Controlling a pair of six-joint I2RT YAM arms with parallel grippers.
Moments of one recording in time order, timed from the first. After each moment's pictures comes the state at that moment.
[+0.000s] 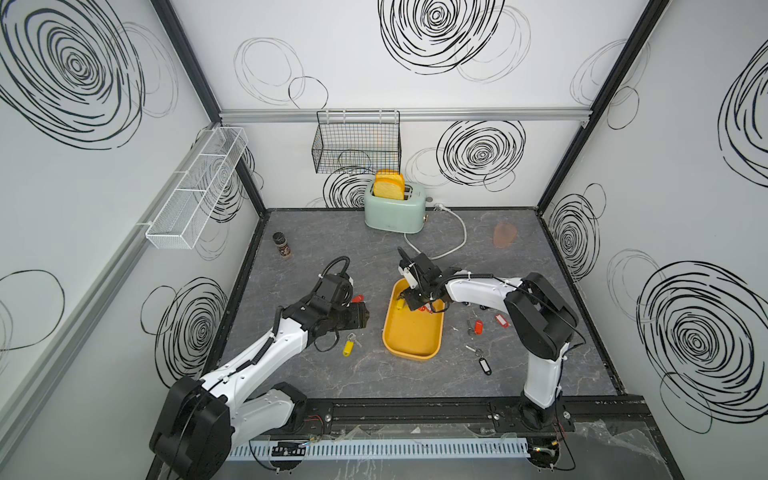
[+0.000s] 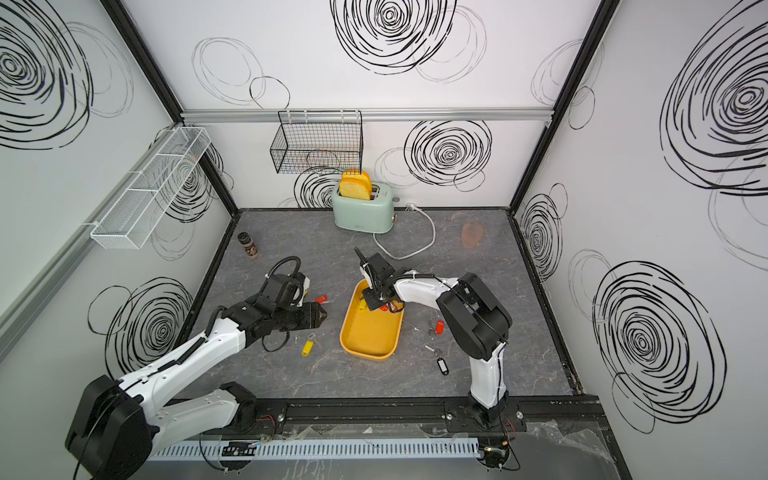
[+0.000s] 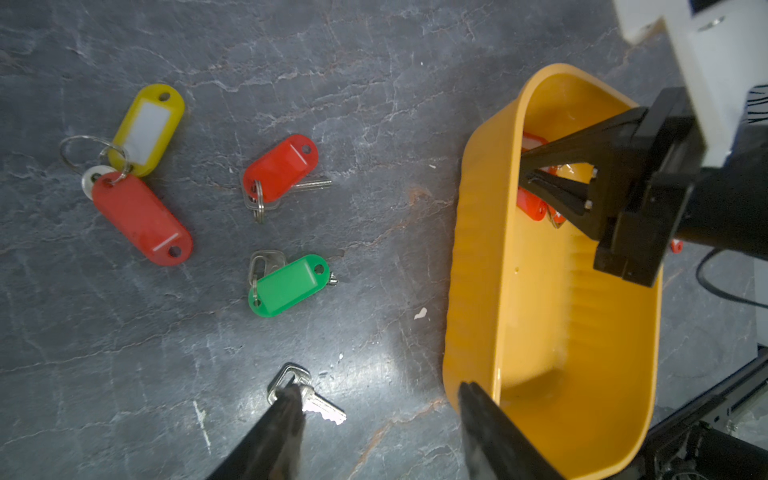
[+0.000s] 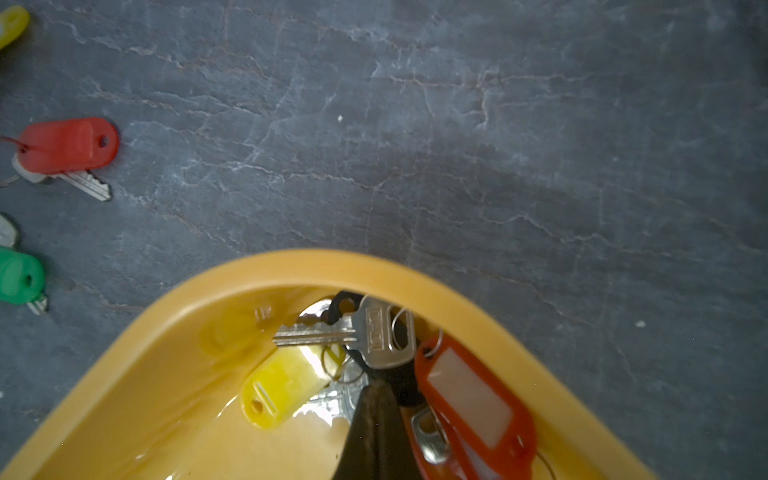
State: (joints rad) left arm -0.46 1.12 0.68 -0.53 0.16 -0.56; right arm 0.75 1.91 1.19 -0.37 -0.02 0.21
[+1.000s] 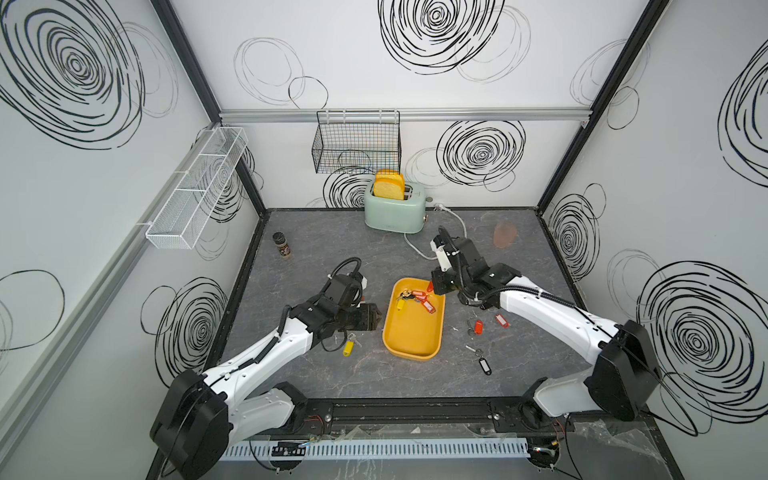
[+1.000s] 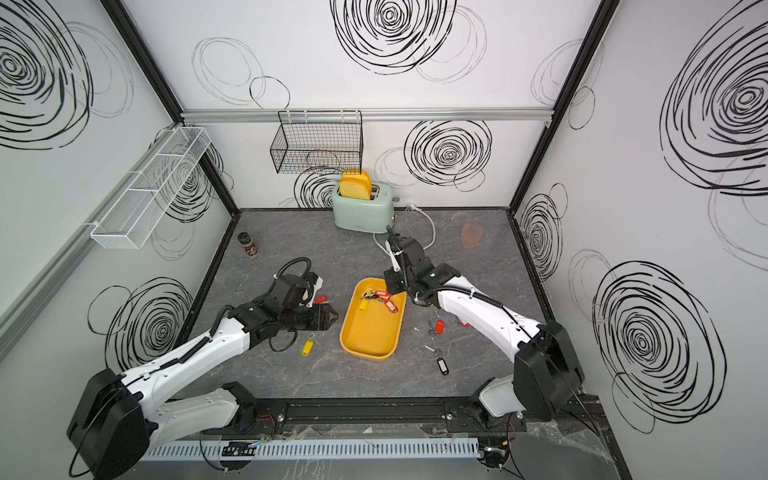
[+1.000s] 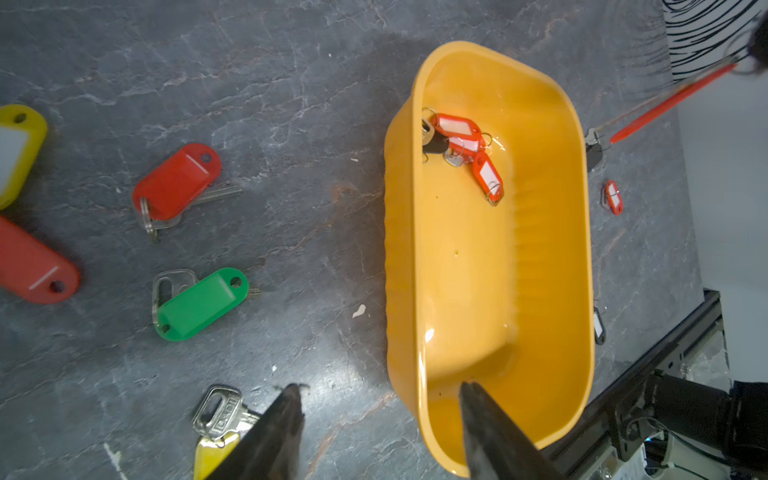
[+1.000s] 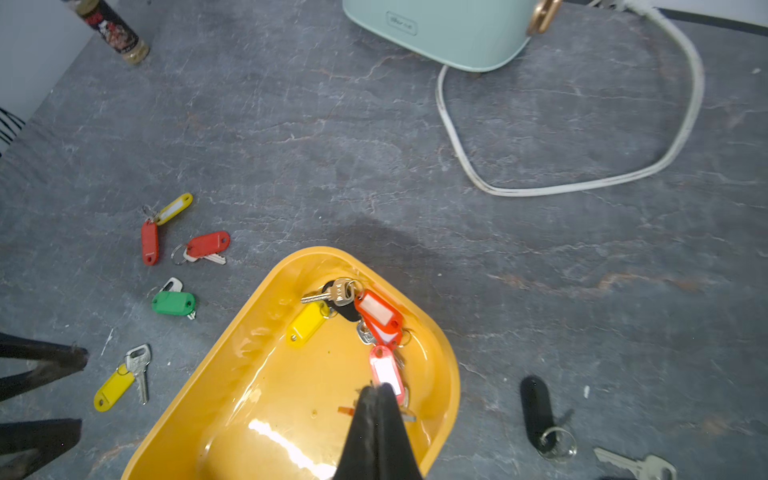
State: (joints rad) left arm -0.56 1.14 0.70 -0.47 0.21 -0.56; right arm 0.63 1.39 1.08 -0.50 0.06 0.30
